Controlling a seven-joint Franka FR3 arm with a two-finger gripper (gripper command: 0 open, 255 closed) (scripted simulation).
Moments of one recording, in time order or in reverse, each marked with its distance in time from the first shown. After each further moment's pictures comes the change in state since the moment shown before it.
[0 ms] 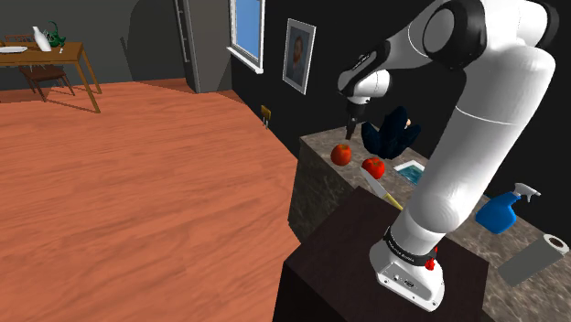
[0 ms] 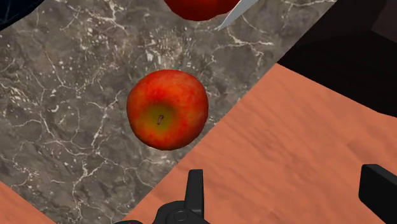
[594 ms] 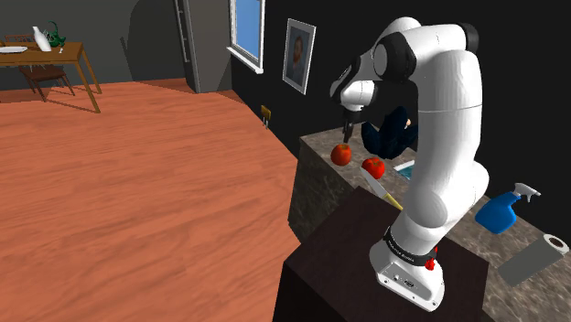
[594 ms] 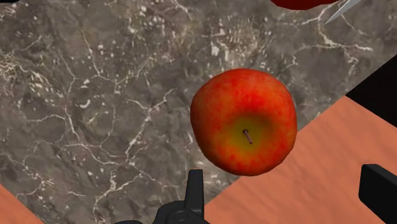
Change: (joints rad) arm -0.173 0.374 0.098 0.287 0.240 0.021 -0.302
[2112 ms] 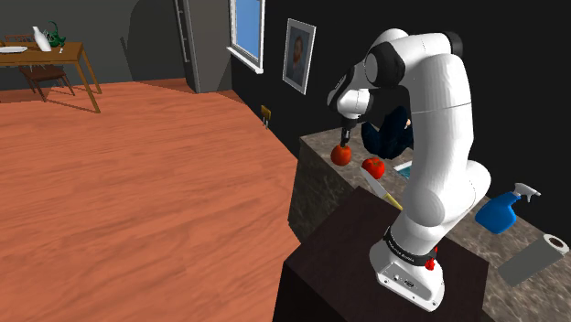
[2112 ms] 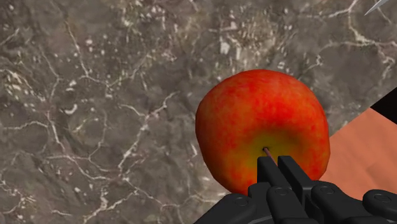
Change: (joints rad) arm -0.044 0.097 0.047 0.027 0.058 0.065 -0.045
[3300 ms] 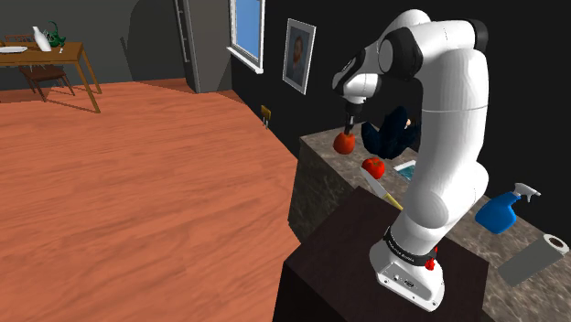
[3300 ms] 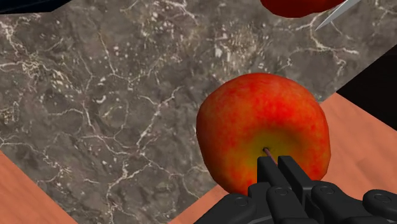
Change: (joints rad) arm 0.055 -0.144 -0.071 0.002 -0.095 -0.136 0.058
